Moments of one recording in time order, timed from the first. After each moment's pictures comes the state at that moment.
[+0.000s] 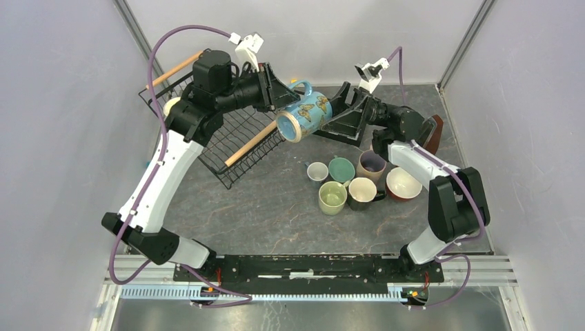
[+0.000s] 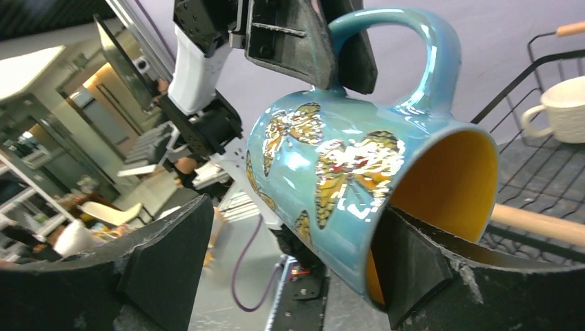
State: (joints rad) left arm -0.50 1.44 1.81 -0.60 0.45 -0.53; right arm 0.32 1.61 1.09 1.45 -1.13 1.39
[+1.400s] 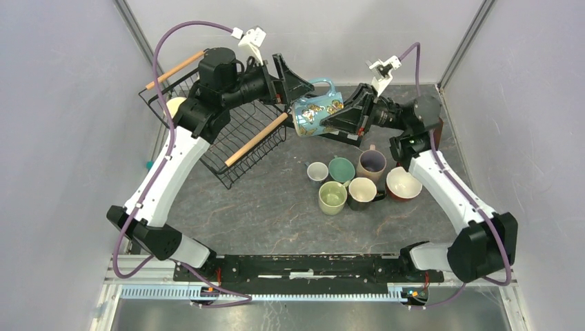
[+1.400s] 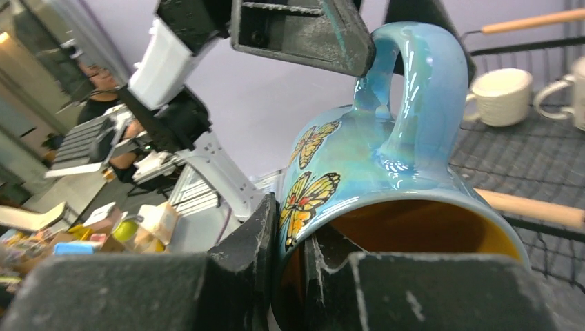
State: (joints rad) left arm -0.51 1.48 1.80 -0.45 0.44 -0.56; right arm 0.32 1.33 1.10 0.86 -1.12 1.02
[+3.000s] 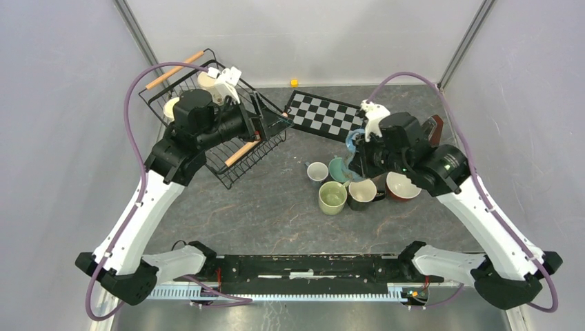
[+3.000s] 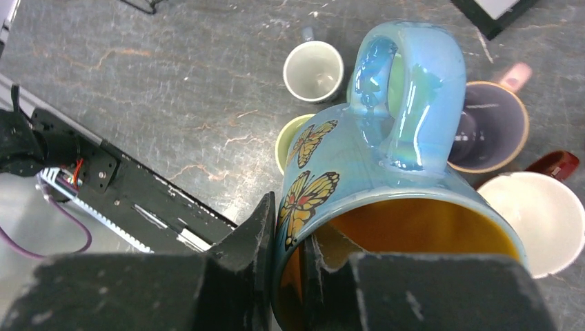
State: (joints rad) left arm -0.52 1.14 1.45 -0.51 0.37 -0.62; right arm 0.65 1.08 1.44 -1.03 -0.03 0.29
